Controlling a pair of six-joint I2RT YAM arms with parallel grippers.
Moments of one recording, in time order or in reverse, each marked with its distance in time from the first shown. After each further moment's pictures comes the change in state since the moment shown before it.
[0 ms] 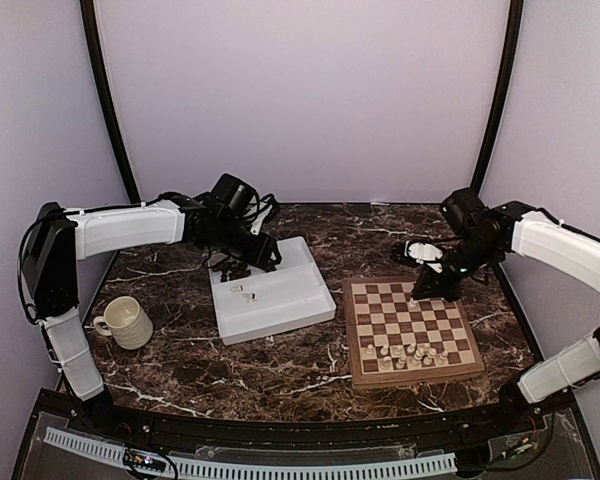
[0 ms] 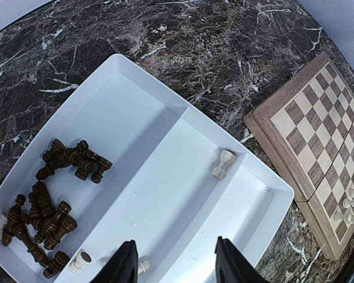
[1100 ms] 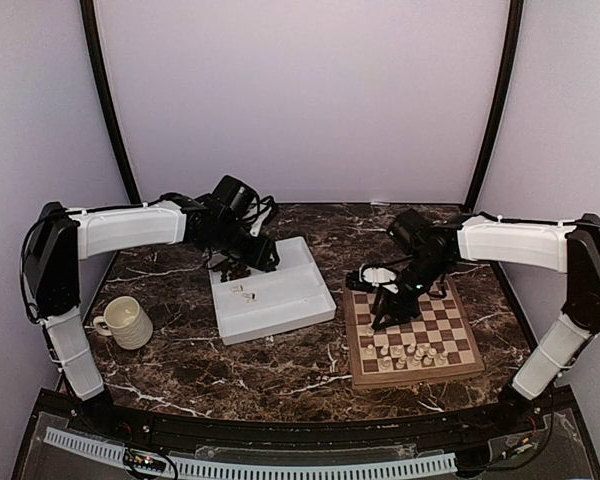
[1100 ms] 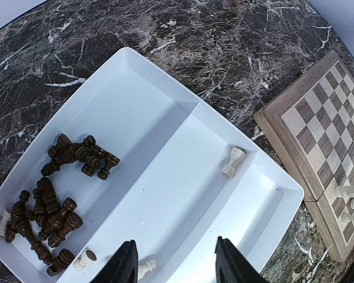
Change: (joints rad) left arm 0.002 0.012 0.000 -0.013 -0.030 0.000; right arm 0.150 0.232 0.022 0.105 -0.092 0.025
